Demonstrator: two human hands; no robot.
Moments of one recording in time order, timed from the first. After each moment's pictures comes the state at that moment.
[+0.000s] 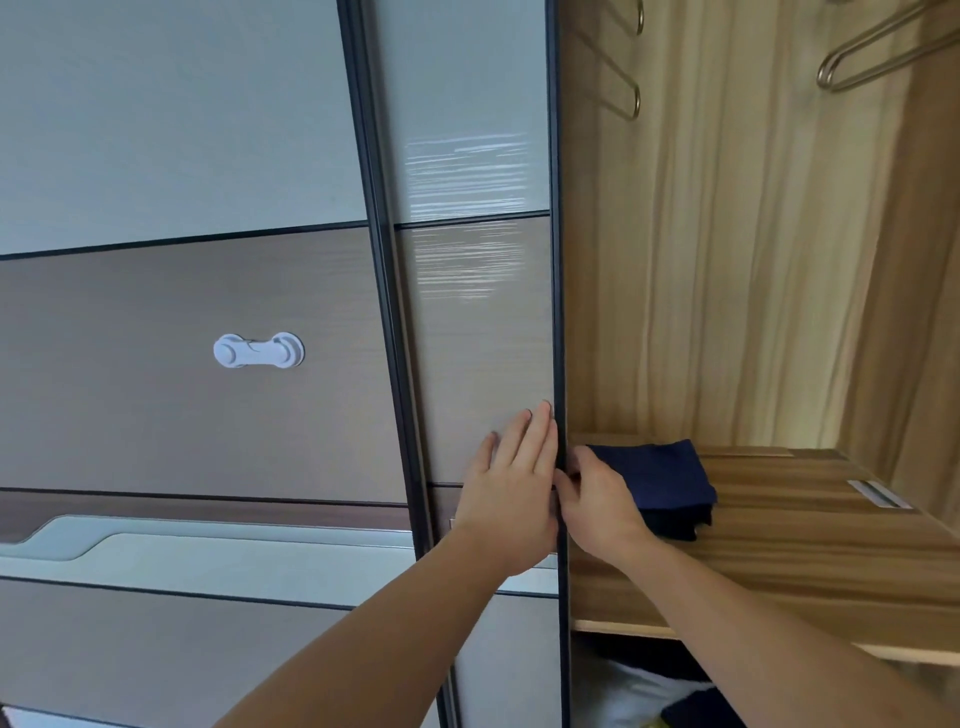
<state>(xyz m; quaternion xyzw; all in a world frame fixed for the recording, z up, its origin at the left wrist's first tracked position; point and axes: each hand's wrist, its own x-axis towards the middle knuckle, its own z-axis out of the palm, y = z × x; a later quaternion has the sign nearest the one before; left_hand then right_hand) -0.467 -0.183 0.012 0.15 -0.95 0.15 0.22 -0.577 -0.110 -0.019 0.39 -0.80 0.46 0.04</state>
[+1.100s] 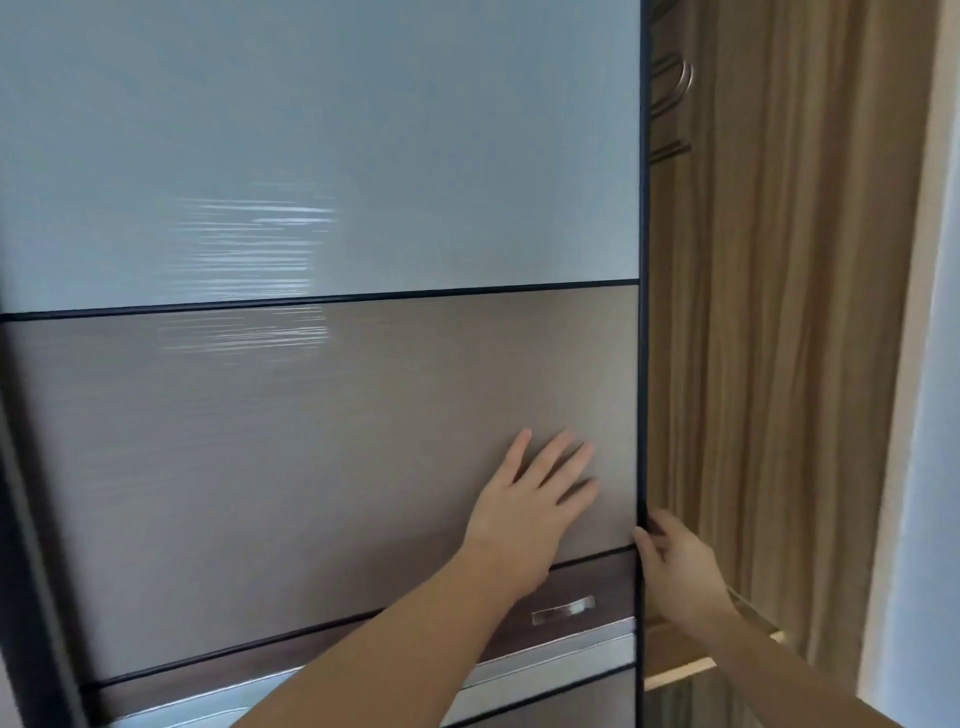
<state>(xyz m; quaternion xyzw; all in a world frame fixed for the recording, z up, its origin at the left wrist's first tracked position) -0.638 -0.035 0.066 -0.14 -0.92 0.27 0.24 -0.725 0.138 -0.021 0.13 -0.84 0.49 0.19</state>
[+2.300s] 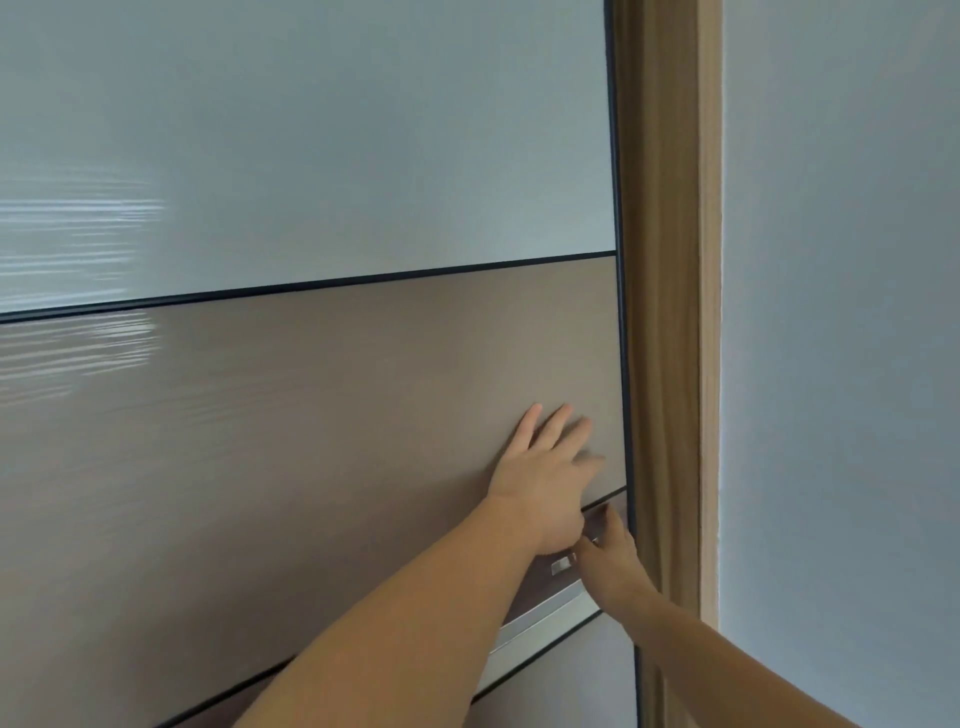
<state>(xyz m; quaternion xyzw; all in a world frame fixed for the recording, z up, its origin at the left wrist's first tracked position) -0.748 0.122 0.078 -0.25 -0.93 0.20 0.20 -0.771 0.219 -0.036 -0.02 -0.79 0.61 0.07</state>
